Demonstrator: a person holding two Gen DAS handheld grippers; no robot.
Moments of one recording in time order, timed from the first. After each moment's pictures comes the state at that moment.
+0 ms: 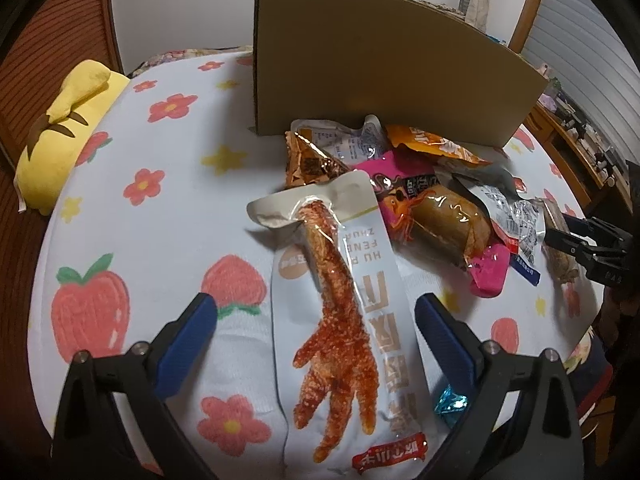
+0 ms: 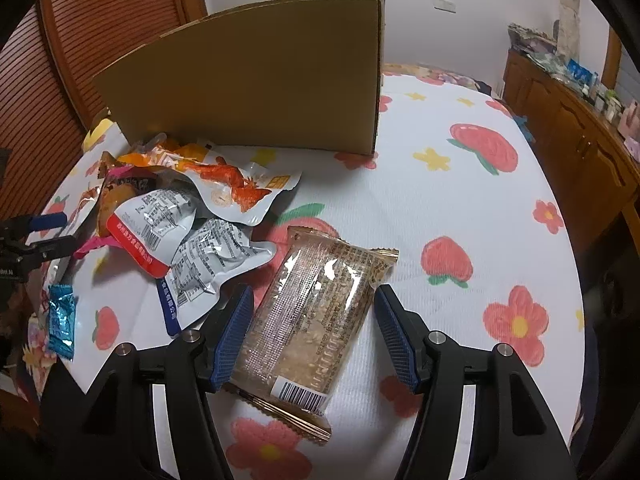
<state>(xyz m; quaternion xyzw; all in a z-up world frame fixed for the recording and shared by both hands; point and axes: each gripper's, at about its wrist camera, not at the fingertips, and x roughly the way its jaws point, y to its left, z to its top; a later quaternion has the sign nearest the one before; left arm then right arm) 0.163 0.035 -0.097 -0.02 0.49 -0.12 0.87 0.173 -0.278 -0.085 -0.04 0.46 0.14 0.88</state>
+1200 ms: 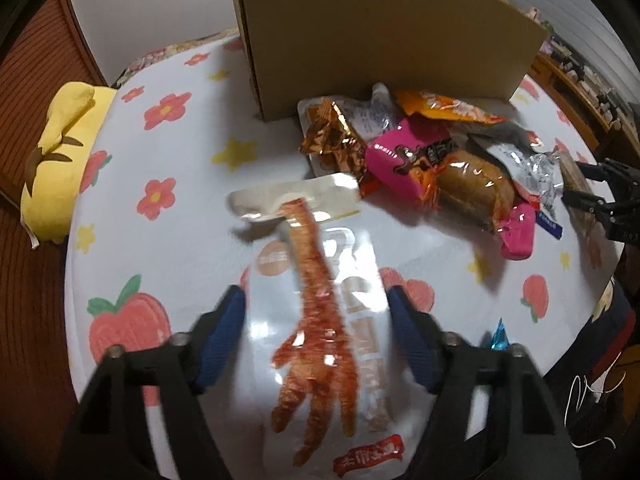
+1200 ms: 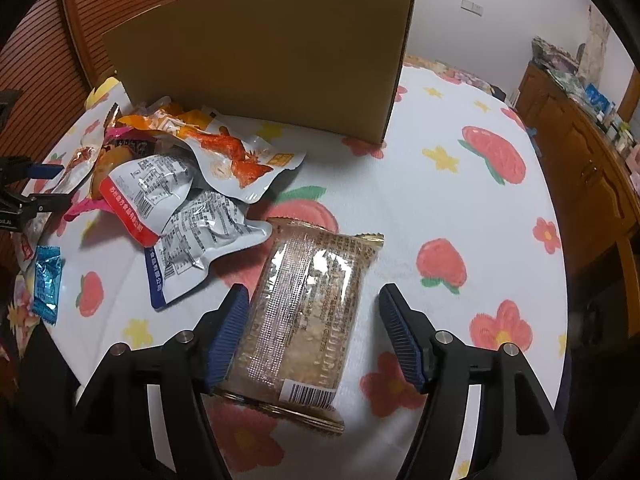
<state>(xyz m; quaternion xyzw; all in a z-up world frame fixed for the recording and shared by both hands) 0.174 0.041 -0.095 0.07 0.52 -0.13 0.84 0.179 -0.273 -0.086 -0.11 0.48 0.15 0.85</state>
